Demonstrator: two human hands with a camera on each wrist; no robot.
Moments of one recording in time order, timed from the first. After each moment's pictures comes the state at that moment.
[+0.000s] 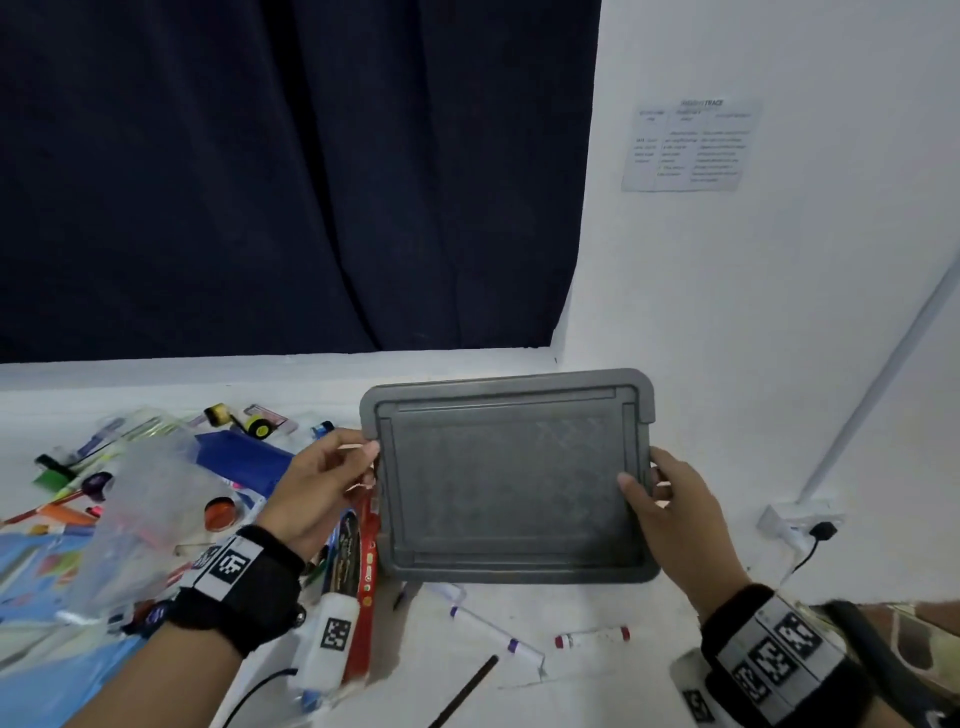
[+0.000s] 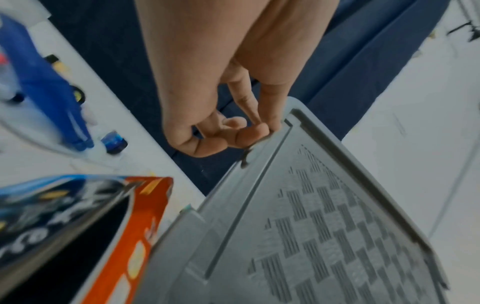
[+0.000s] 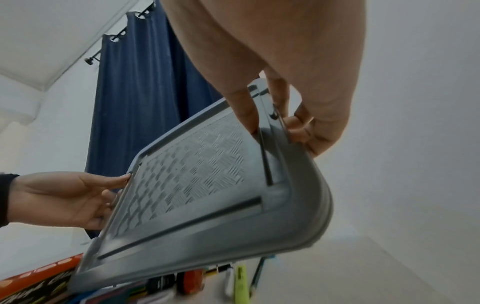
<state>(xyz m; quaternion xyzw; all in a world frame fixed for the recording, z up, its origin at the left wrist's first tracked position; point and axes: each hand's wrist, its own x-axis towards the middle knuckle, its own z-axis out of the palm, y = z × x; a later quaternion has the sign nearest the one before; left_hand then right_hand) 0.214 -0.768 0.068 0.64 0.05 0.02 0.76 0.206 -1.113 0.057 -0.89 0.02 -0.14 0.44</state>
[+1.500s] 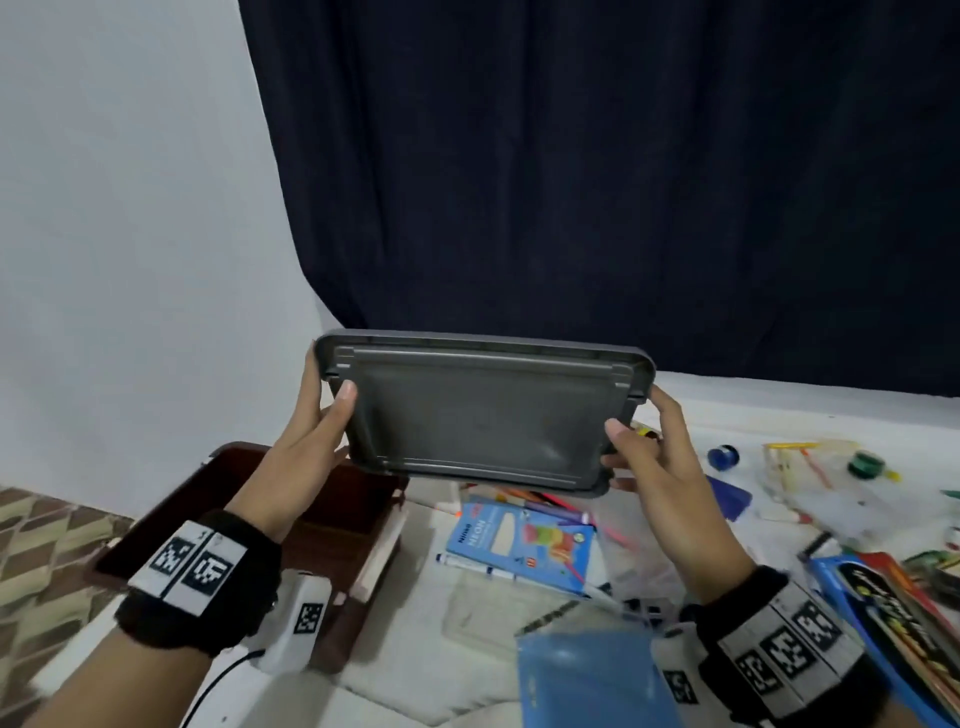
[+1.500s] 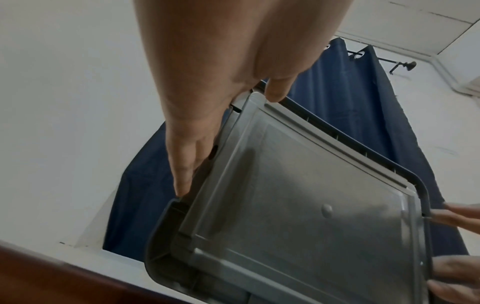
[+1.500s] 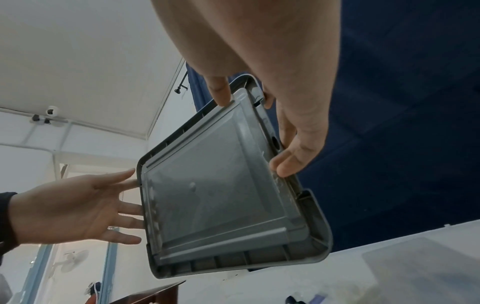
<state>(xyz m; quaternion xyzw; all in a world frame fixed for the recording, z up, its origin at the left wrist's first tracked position) 0.030 -0.276 0.164 0.76 0.06 0.20 0.61 0.131 -0.569 0.123 -0.70 -0.18 0.00 0.69</state>
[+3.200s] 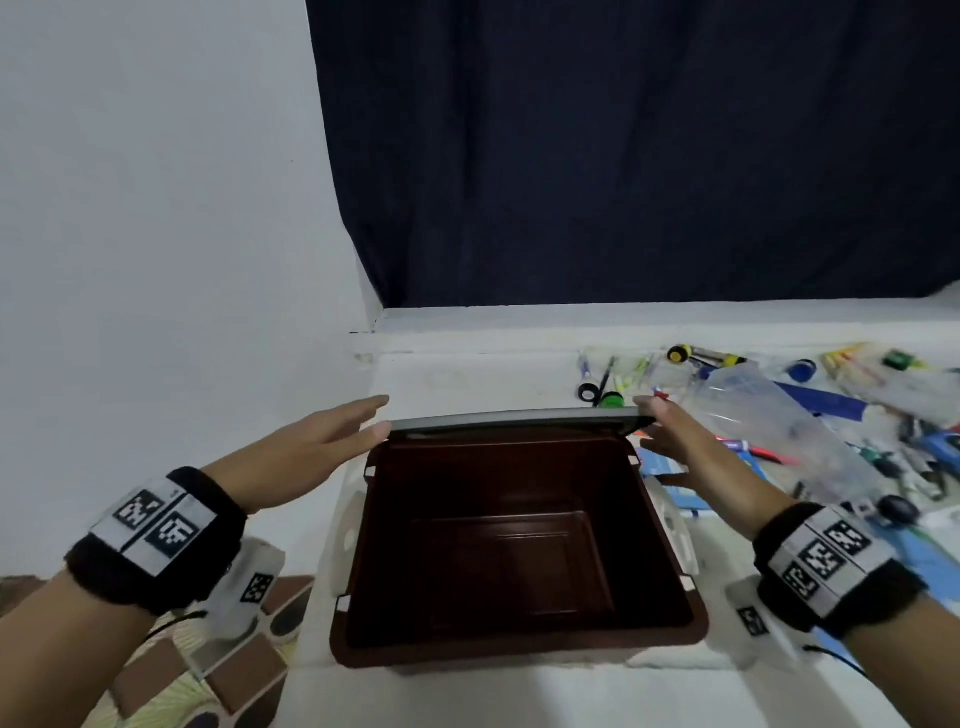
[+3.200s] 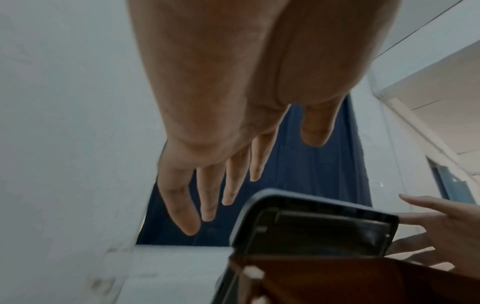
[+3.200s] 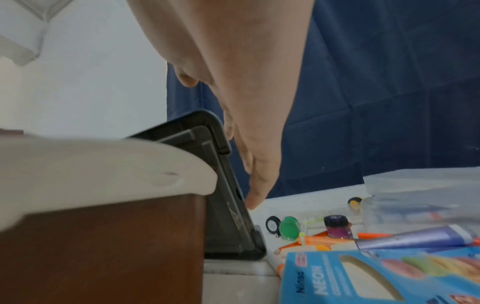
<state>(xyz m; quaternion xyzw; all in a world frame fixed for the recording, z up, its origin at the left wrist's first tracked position) 0.041 0.067 0.128 0.91 -0.06 -0.11 0.40 0.083 -0.333 0.084 -0.80 -0.01 0.12 0.59</state>
